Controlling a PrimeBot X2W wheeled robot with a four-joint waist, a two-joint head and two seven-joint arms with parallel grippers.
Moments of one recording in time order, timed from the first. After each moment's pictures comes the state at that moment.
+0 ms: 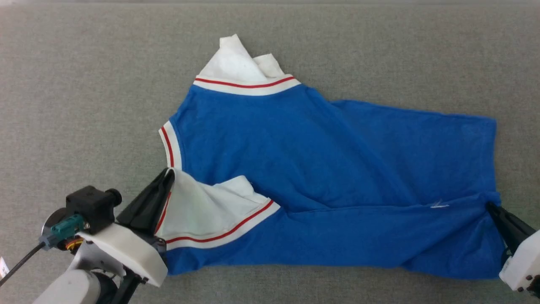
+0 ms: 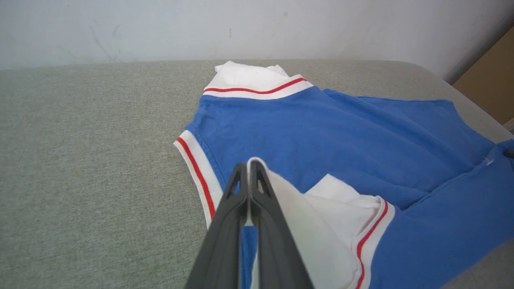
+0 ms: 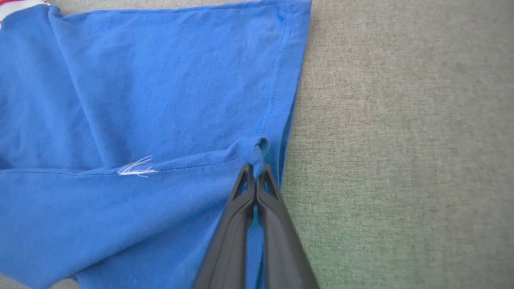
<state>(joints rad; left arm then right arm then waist) -0.14 0.70 -0.47 -0.26 -0.71 0.15 0.01 0.07 -0.38 -0.13 -0.09 0.59 0.13 0.43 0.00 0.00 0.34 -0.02</state>
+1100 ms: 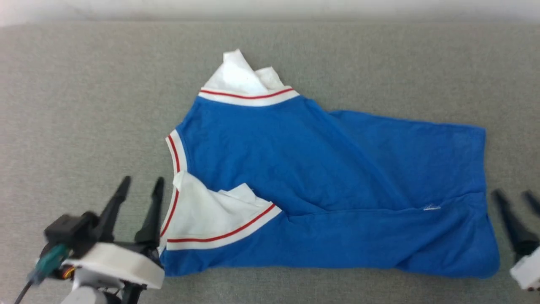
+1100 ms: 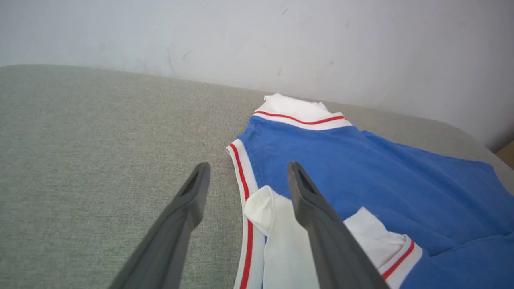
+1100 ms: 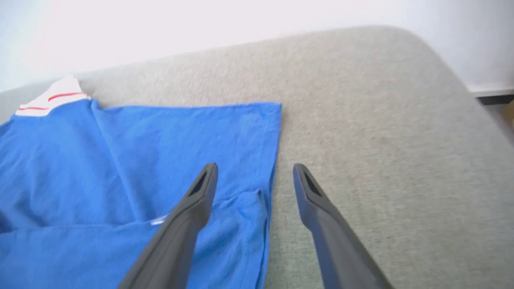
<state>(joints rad) -0.08 0.58 -0.41 -0.10 -0.74 0.20 -0.20 0.08 -0.34 -0.17 -0.12 0.58 0.13 0.34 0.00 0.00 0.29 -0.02</state>
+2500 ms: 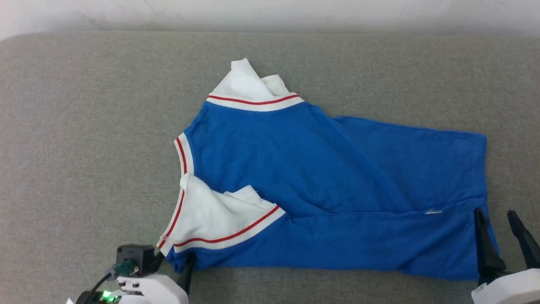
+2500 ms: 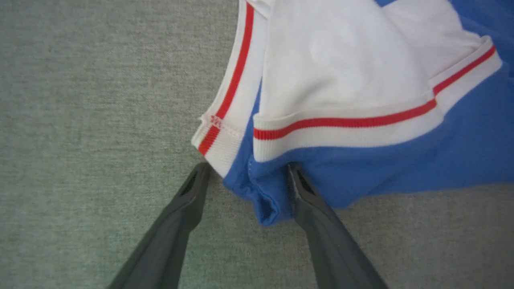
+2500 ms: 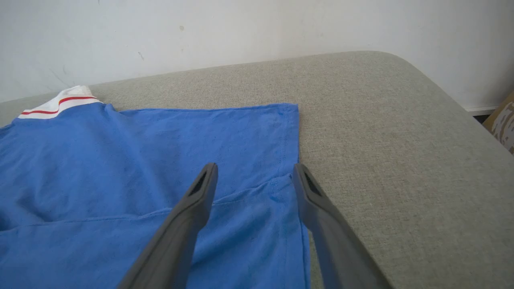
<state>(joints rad) 0.09 0.45 -0.40 -0.09 -0.52 0.27 0.24 0.18 -0.06 -0.22 -0.15 0.25 0.13 0.03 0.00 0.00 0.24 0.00</state>
